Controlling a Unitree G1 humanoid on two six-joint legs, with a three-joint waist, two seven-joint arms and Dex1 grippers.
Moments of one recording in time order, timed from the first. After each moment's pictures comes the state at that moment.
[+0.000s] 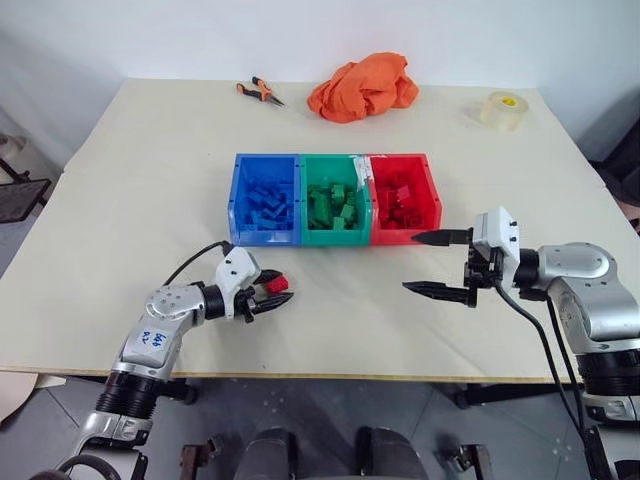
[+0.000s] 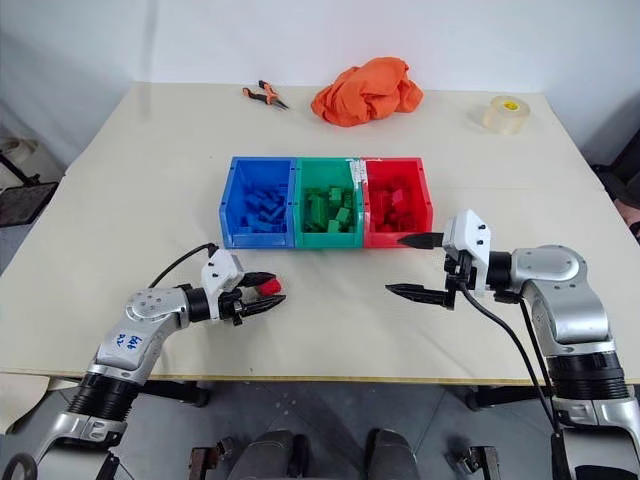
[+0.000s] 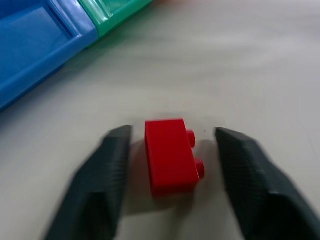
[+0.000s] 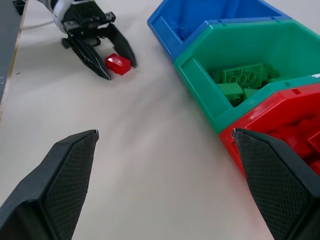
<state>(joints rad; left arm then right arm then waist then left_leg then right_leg) -0.34 0.54 -0.09 0.10 -0.23 0.23 -0.84 -0.45 -0.74 -0.05 0.02 0.39 0.24 1.26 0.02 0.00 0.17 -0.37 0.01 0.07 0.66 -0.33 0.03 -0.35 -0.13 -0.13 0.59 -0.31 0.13</state>
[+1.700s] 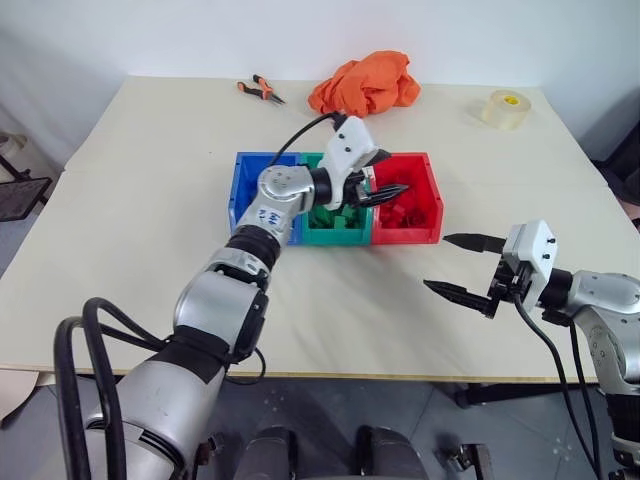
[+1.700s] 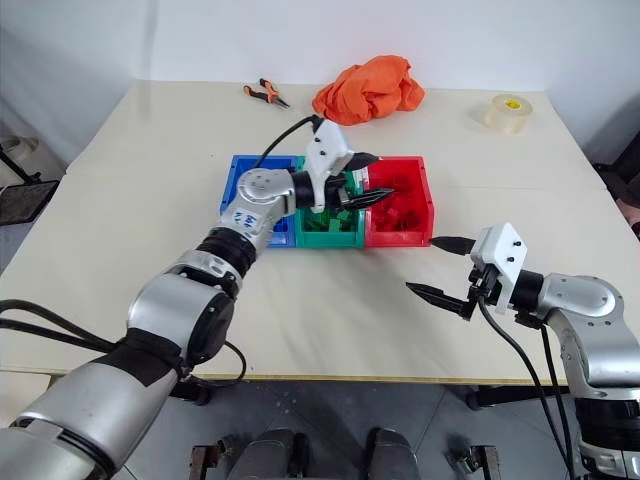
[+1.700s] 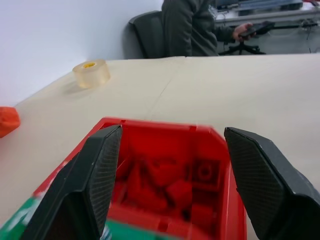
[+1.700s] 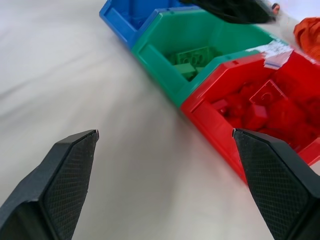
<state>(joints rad) -1.30 0.14 -0.04 1.17 -0.07 -0.27 -0.94 -0.27 -0.76 -0.20 -0.13 0.43 0.26 1.09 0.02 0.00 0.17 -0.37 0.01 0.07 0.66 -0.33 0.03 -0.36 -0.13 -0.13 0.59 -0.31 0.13</state>
